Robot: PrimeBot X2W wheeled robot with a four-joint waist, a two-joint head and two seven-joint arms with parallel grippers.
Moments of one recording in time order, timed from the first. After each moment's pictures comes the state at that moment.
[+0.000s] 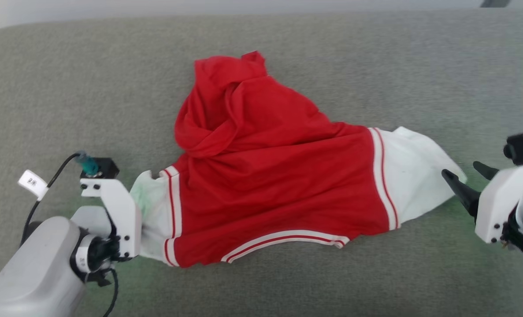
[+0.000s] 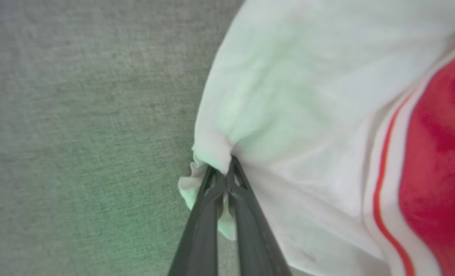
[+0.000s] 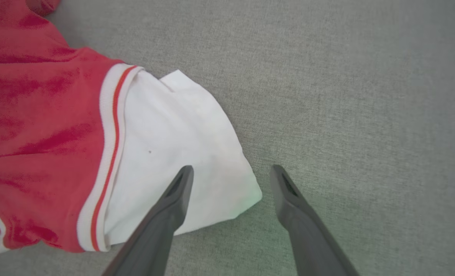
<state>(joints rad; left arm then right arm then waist) -0.51 0.52 -0.57 0.43 -0.81 0.11 0.79 -0.34 -0.51 0.16 0.18 0.59 0.13 0.54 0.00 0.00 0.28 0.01</state>
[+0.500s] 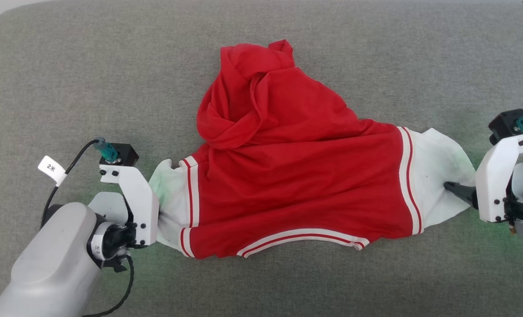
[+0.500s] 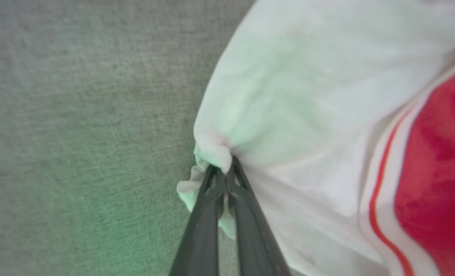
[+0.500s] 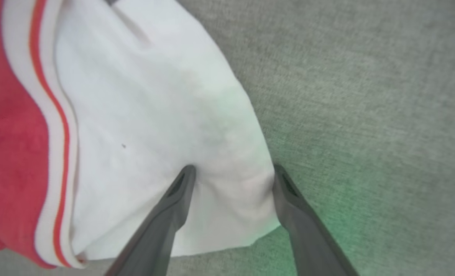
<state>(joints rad) -0.59 0.46 -0.59 0.50 -0.80 0.08 0.75 -0.57 -0.59 0.43 0.46 0.78 0.13 0.77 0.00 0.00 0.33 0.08</state>
